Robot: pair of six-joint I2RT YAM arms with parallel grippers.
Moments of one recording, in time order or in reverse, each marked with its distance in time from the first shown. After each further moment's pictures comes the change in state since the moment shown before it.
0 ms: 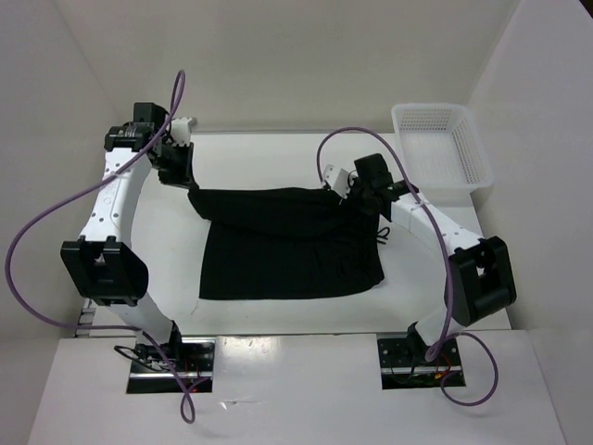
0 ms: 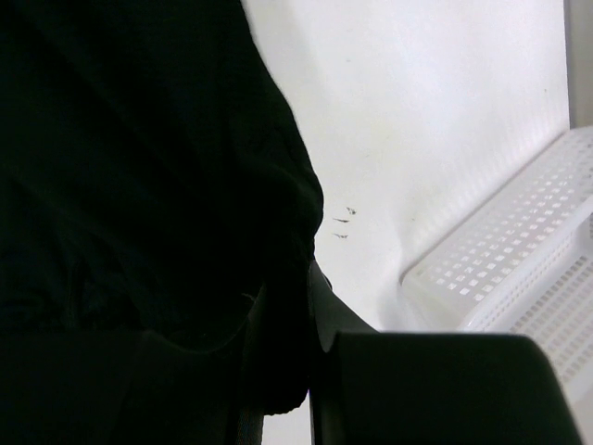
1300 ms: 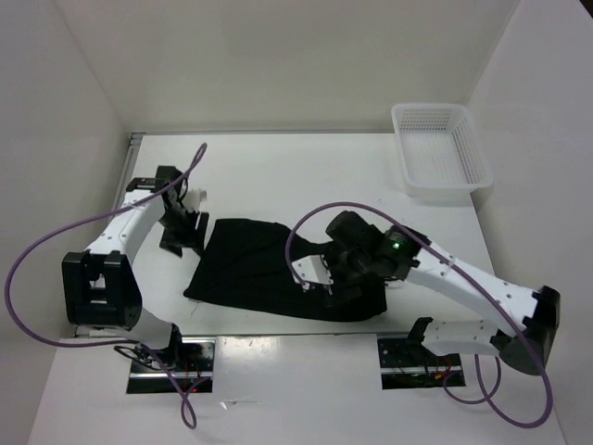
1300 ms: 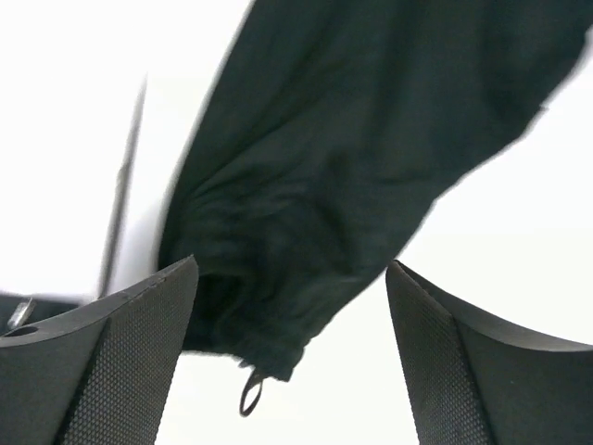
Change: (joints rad) left arm -0.047 -0.186 -0.666 0.010 -0.119 0.003; right arm 0.566 -0.348 -0.053 -0.569 -0.332 -0.171
